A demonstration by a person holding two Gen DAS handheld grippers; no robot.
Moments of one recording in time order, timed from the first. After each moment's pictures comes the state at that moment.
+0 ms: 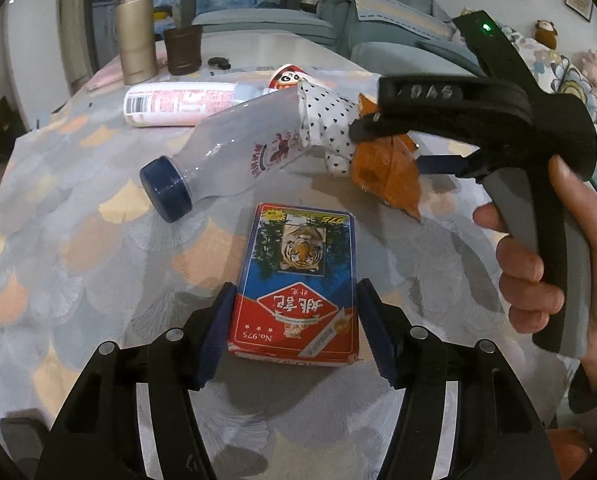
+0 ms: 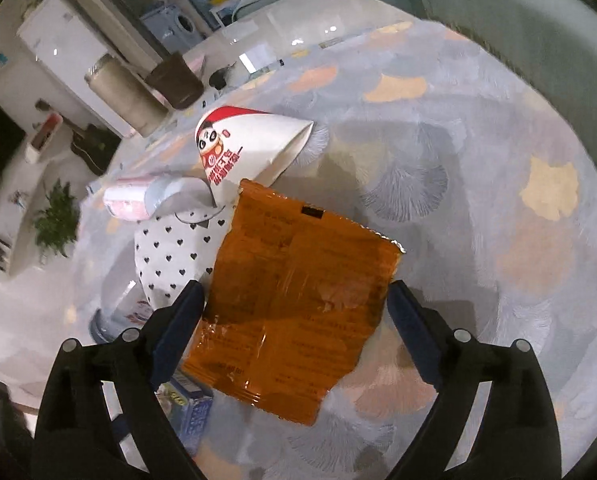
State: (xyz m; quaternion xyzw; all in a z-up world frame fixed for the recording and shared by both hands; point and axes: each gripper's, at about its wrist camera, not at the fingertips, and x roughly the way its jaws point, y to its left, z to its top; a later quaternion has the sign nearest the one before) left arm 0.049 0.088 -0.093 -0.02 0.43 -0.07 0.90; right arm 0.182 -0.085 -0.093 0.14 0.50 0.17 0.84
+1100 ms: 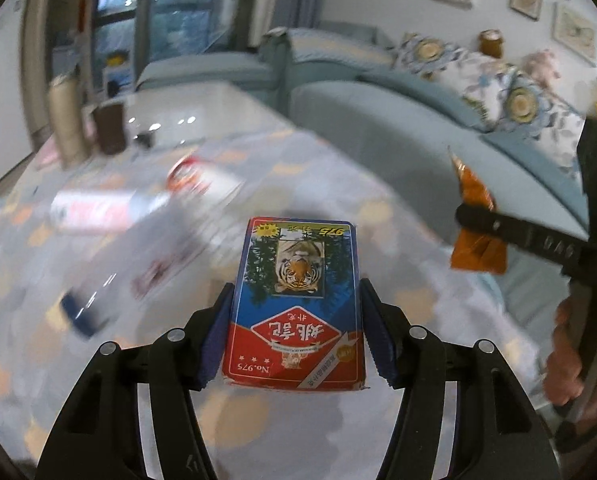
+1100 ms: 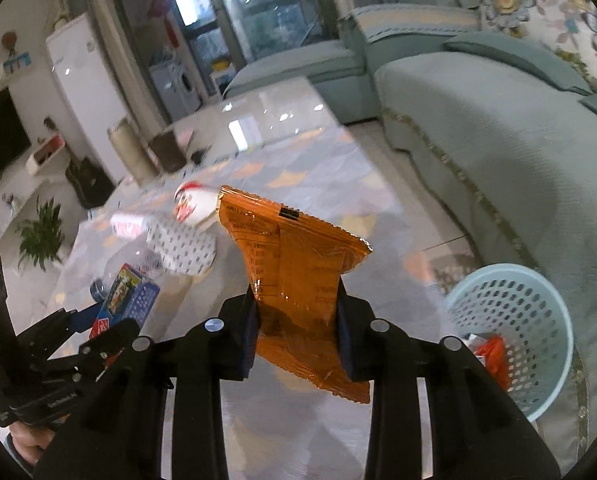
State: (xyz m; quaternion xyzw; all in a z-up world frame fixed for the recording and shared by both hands) left arm 0.066 0.002 -0.028 -0.01 0.35 -0.16 0.92; right arm 0.076 -0.235 -0.022 0.12 0.36 0.12 0.92
